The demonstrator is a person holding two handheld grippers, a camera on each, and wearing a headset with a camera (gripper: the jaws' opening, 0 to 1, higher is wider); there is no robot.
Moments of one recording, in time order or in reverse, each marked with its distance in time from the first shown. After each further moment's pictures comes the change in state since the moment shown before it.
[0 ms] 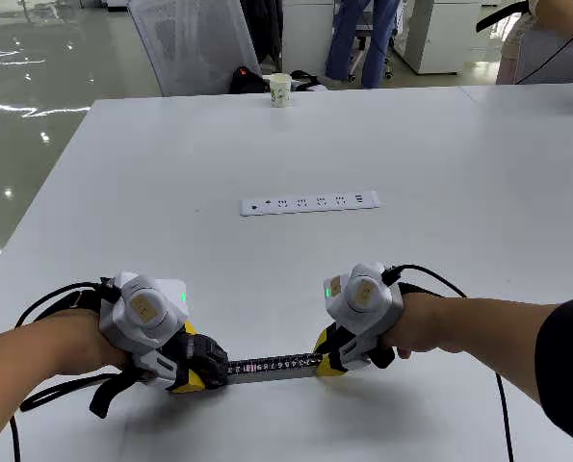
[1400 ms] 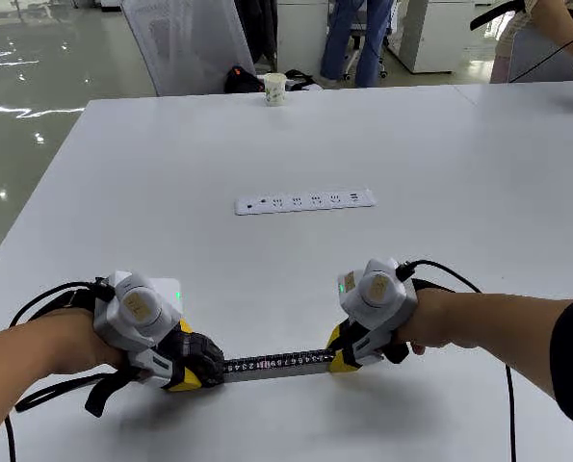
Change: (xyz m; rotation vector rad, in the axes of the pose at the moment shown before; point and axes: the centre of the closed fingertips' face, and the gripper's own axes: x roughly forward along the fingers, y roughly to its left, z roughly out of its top) left arm 0.000 0.001 0.000 -0.003 -0.008 0.002; right arm -0.014 -0.002 -0.022 0.029 0.013 -0.013
